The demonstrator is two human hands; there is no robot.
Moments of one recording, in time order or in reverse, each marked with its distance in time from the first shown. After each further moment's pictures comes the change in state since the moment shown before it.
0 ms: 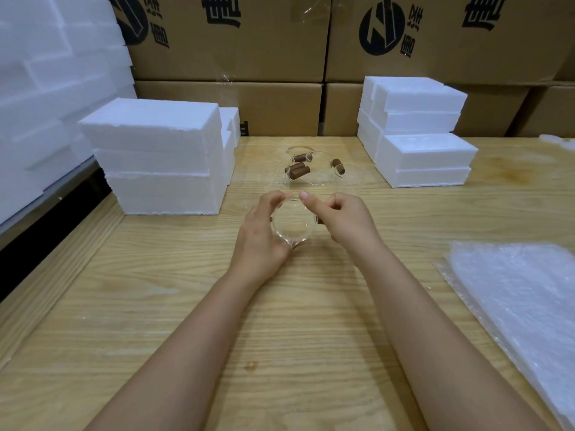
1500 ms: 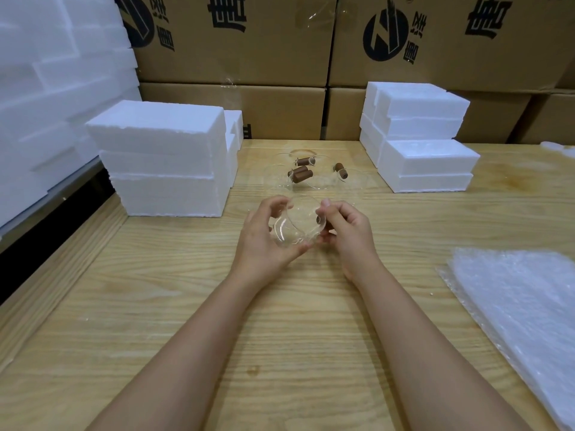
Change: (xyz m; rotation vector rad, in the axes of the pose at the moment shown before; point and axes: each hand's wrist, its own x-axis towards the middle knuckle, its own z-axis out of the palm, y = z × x) left_hand 0.000 0.002 -0.001 -0.102 -0.002 -0.112; right_hand 0.004 0.028 0.010 0.501 -0.015 -0.076
